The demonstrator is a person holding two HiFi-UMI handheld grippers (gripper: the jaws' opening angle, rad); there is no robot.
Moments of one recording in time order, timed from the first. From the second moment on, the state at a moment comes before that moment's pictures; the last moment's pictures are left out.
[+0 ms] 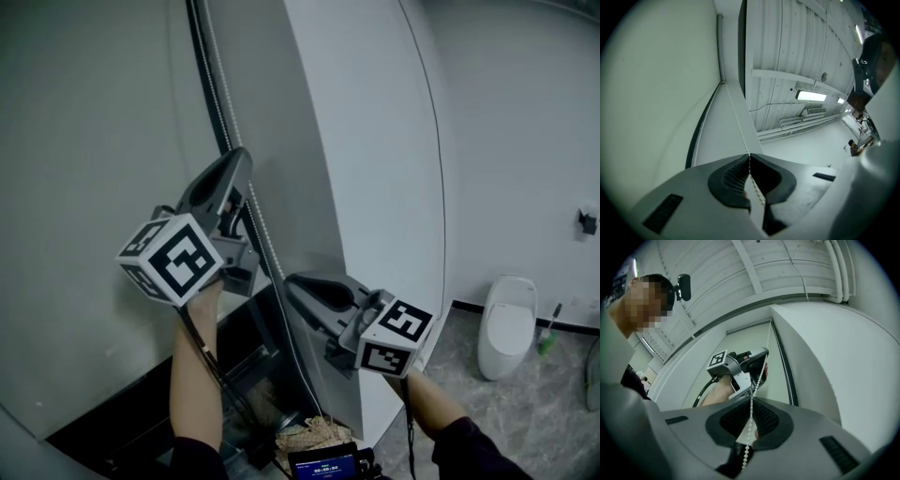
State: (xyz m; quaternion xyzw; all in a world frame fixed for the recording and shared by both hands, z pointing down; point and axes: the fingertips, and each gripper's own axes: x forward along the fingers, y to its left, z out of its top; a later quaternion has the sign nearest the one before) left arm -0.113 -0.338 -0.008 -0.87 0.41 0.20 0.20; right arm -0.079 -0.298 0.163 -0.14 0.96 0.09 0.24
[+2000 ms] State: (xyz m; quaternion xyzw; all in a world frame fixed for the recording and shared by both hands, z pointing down) left arm -0.158 -0.302 0.092 -0.86 0.44 0.19 0.19; right arm -0.114 -0.331 0.035 -0.14 0.95 0.07 0.27
